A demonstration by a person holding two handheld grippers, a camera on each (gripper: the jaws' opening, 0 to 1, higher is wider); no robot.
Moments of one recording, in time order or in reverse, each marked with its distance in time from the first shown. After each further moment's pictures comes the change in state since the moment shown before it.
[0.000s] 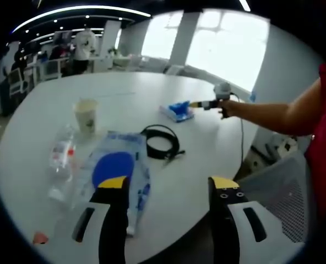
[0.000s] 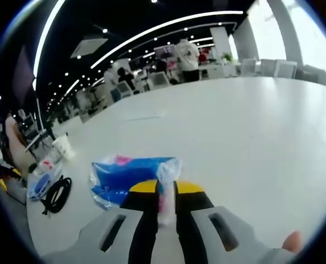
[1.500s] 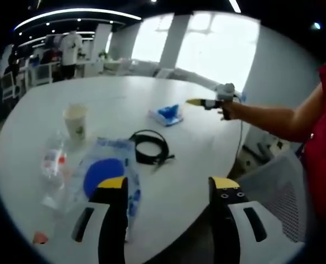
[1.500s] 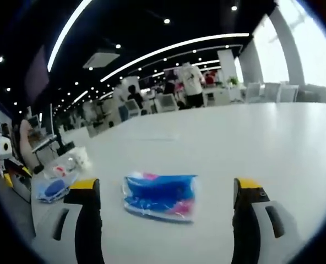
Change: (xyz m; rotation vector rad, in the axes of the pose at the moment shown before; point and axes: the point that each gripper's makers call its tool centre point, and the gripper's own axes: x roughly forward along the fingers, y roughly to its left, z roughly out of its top) left arm 0.001 -0.016 0.008 0.031 -0.028 -0.082; right arm -0.048 0.055 0.030 -0.086 -0.165 0.051
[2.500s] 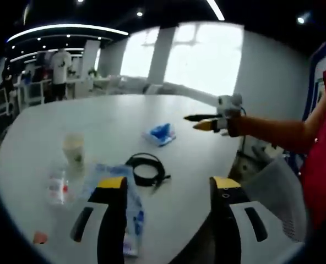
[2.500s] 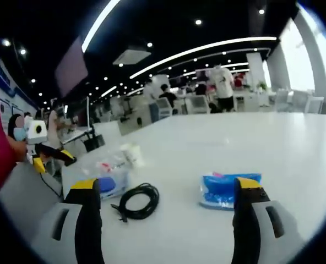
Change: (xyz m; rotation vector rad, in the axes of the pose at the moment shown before) left arm -0.013 -0.003 0.045 0.095 -0.130 -0.069; right arm -0.028 0.142 0.006 -0.071 0.000 0.204
